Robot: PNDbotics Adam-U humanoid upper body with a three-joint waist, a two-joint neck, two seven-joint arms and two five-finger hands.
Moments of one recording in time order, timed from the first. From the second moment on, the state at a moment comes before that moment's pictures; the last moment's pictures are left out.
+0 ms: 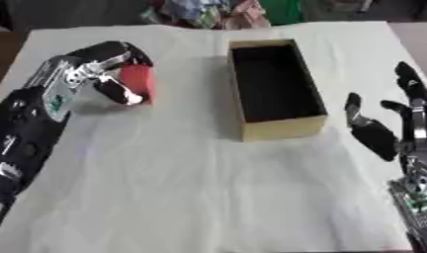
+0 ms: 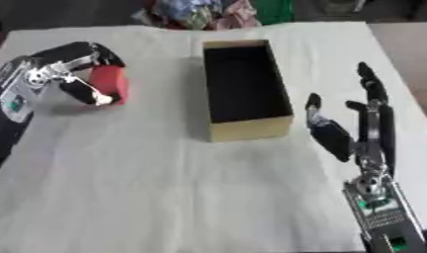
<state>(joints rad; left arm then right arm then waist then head) -0.93 0.50 -0.15 -0.95 -0.85 -0.30 -0.40 -0.37 -0.24 0.20 -1.70 0.30 0.19 -0.41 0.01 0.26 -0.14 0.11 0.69</state>
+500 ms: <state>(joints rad) -0.92 0.51 -0.16 -0.98 -0.85 -0.29 -0.39 -0.37 -0.24 0.20 -1.70 0.30 0.19 -0.41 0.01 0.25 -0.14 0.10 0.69</state>
